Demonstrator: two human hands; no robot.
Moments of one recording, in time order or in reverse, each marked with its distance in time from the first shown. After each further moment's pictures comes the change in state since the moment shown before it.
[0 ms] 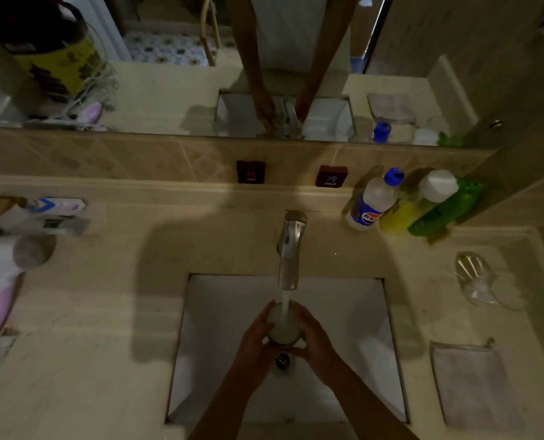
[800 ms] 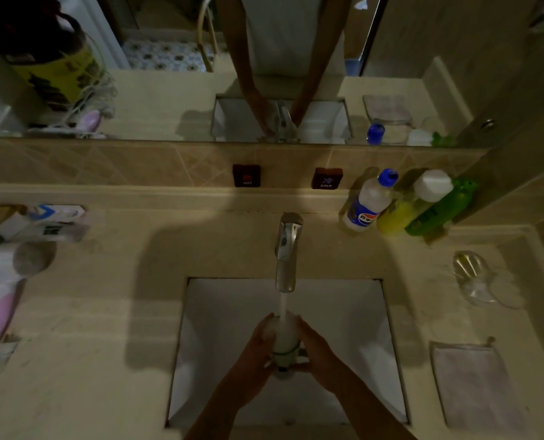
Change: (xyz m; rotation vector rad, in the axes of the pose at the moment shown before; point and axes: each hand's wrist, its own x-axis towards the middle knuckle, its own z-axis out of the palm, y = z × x) left_hand -0.019 -0.004 -0.008 0.127 -0.103 -0.070; right_hand 0.001 0.006 -0.011 -0.060 -0.008 0.221
